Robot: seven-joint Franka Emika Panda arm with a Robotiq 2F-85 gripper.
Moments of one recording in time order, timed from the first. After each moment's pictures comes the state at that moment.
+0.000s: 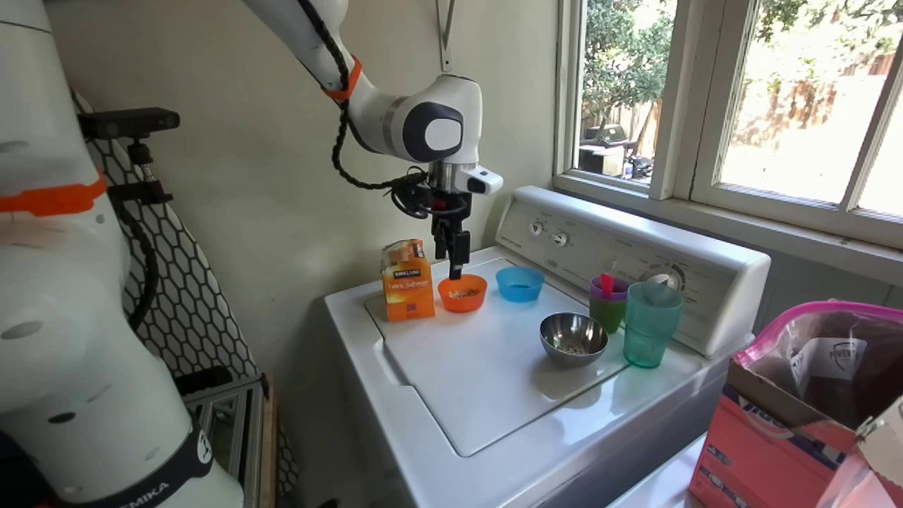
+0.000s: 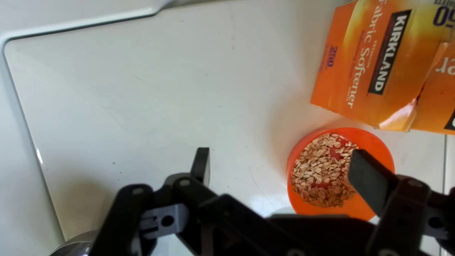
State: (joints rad) arm 0.18 0.11 0.25 -2.29 0.07 2.33 0.43
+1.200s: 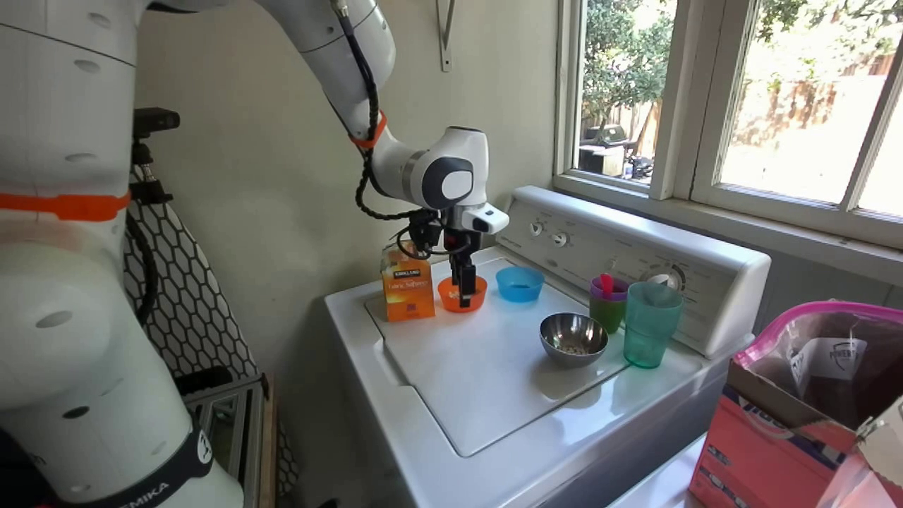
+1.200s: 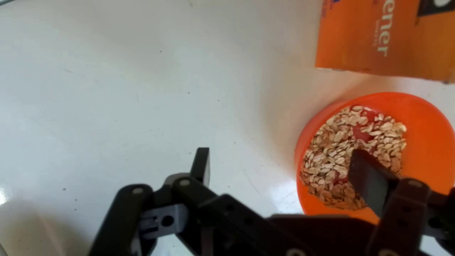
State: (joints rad) arm 0.30 0.35 0.15 -2.21 0.01 2.52 0.64
